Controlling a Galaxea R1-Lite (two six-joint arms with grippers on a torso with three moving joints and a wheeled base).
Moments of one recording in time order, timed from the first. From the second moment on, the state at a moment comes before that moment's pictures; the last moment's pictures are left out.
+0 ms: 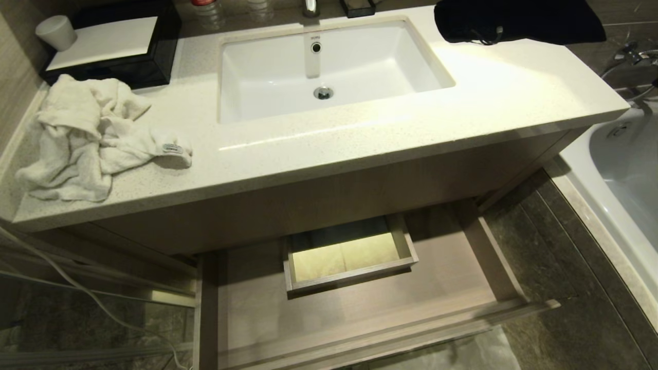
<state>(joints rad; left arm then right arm) 0.00 0.00 0.00 0.00 0.00 -0.01 -0.34 0.98 -1.29 0.64 0.27 -0.68</state>
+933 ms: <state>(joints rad) 0.00 0.00 0.00 0.00 0.00 -0.01 -0.34 0.97 -1.28 0.63 0.27 -0.68</state>
